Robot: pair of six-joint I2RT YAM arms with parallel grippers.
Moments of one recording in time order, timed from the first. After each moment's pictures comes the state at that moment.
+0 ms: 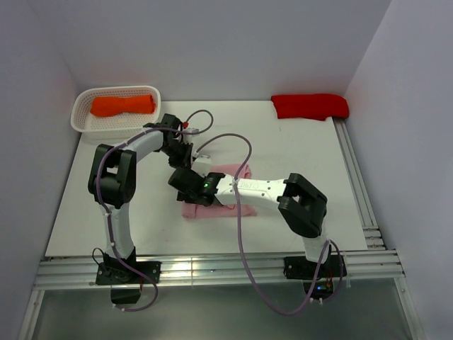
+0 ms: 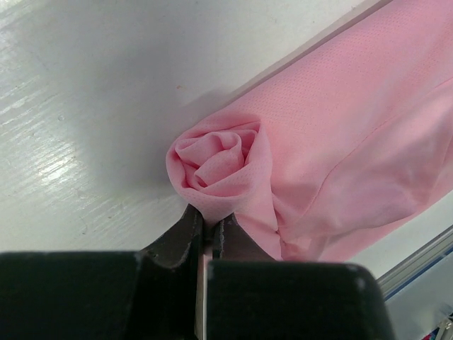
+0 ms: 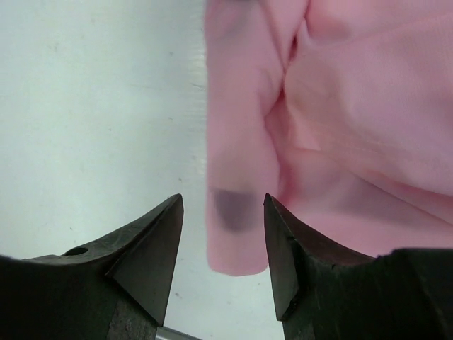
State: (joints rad) left arm -0.30 2.04 1.48 -0.72 0.43 0.02; right arm 1.11 1.91 1.39 -0.45 0.40 1.12
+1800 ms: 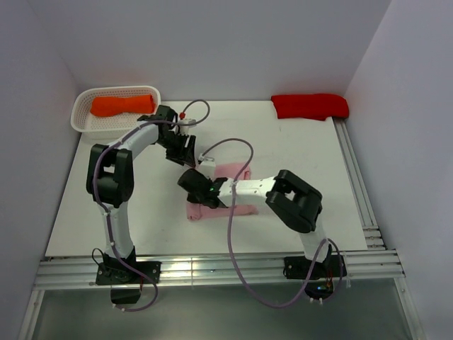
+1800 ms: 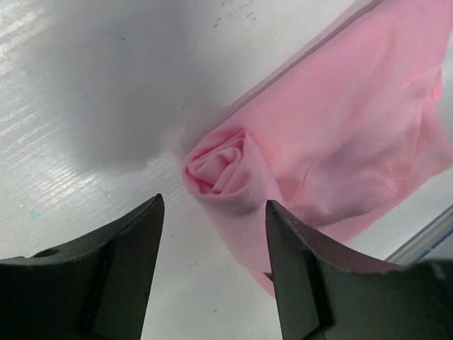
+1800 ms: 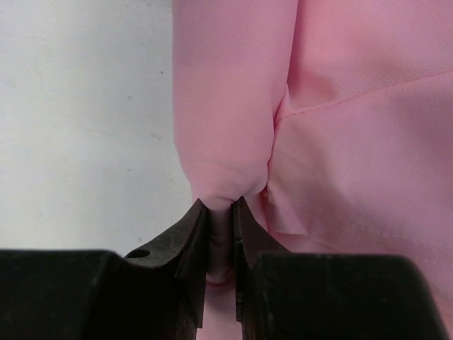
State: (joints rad) left arm -0.27 2.05 1.59 -0.79 0.46 0.05; right arm 1.08 2.03 1.35 -0.28 0.45 1.02
